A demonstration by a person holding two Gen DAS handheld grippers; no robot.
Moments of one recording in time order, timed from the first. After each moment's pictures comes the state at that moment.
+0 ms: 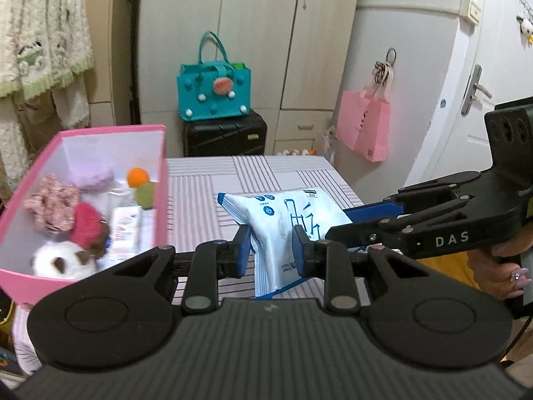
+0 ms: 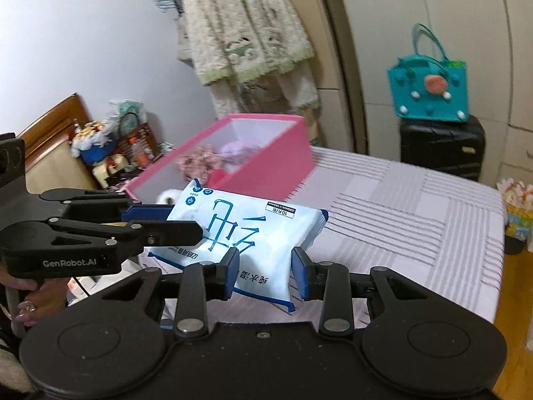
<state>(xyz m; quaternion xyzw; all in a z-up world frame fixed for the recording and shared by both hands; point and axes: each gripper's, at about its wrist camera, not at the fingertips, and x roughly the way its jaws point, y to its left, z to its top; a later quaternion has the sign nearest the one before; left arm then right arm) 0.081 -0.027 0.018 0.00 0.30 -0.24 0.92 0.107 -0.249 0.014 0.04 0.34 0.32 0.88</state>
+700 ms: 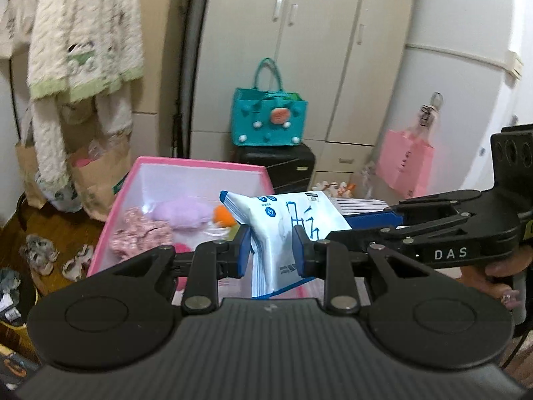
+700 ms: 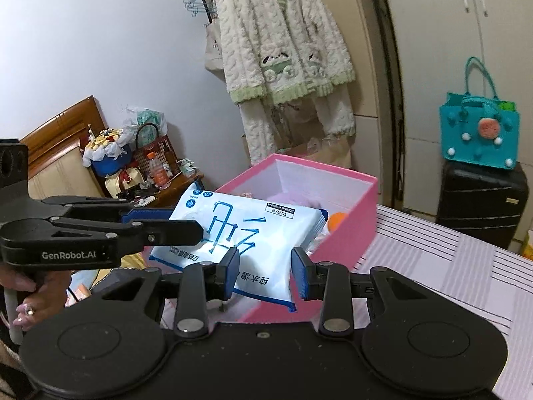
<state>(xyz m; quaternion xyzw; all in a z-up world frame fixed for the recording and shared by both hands) 0.131 0.094 0.043 -0.04 0.27 -0.19 0.94 0.187 -0.132 0.035 0.02 0.32 0.36 0.88</state>
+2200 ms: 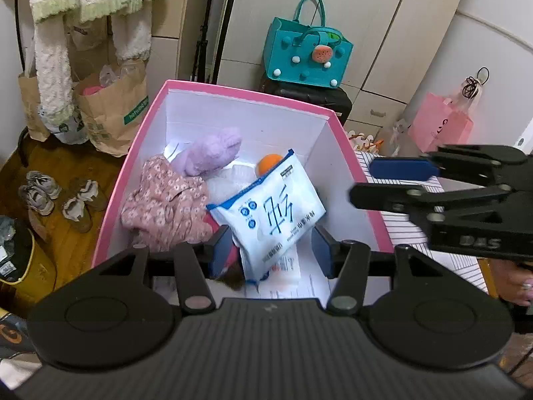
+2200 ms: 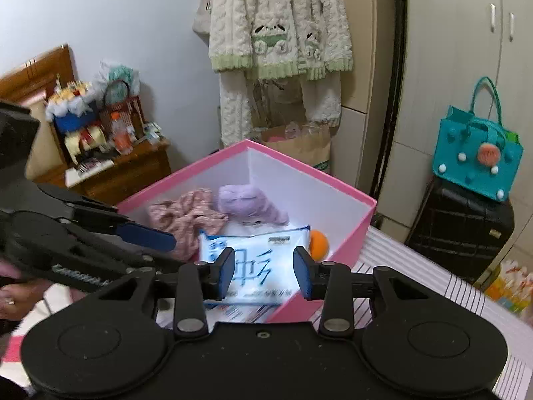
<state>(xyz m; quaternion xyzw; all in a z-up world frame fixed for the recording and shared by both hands) 0.227 0.132 -0.021 -0.08 0.40 -0.16 0.90 0.238 -0.085 0.025 -0.08 0.33 0.32 0.89</state>
